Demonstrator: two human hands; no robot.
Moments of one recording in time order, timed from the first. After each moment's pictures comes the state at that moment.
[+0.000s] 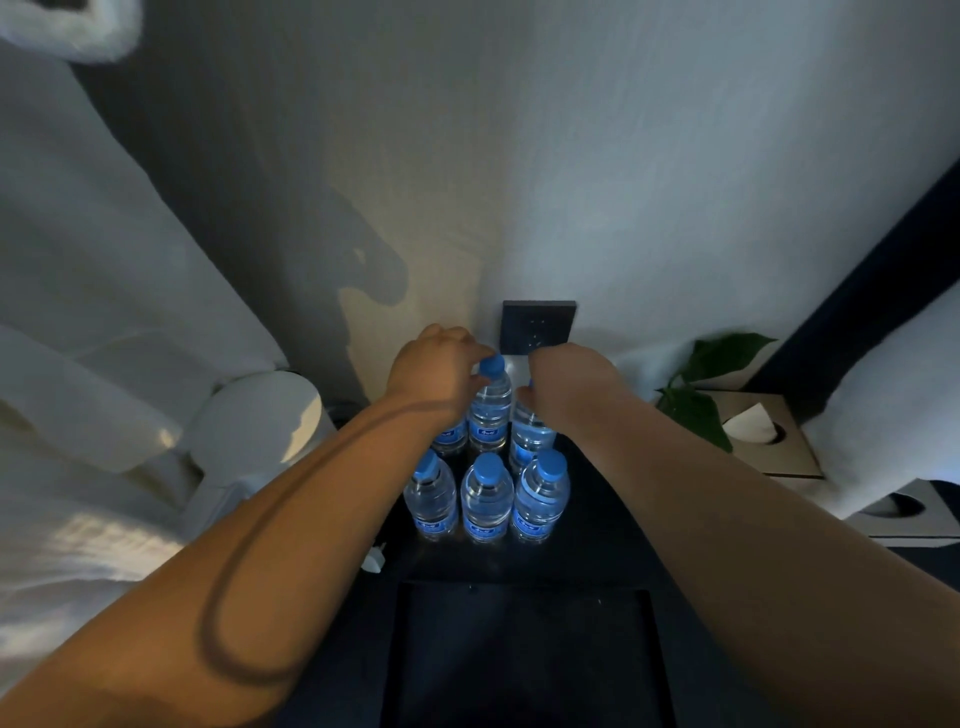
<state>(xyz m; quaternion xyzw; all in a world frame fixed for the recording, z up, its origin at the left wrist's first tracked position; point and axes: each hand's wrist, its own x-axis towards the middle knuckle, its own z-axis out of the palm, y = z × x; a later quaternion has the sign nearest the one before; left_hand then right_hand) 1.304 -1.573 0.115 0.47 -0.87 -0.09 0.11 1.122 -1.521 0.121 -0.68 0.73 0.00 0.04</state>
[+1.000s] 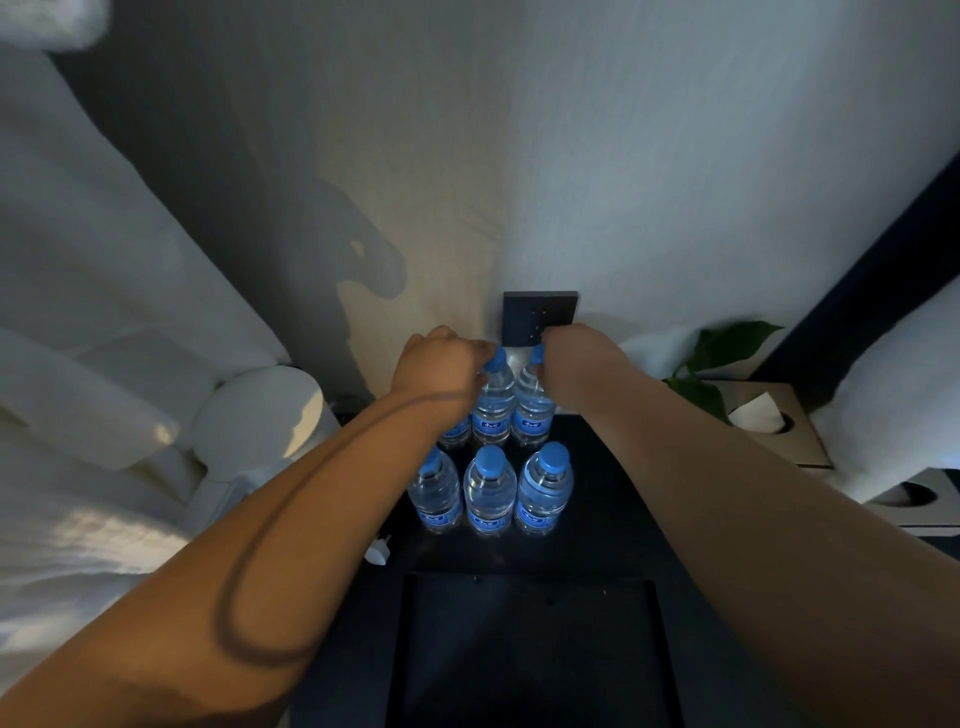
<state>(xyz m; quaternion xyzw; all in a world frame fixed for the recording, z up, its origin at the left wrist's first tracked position) 1.300 -1.574 0.103 0.48 -0.87 -0.07 0.05 1.103 -1.539 0.109 -0.67 0.74 -0.02 0.09</state>
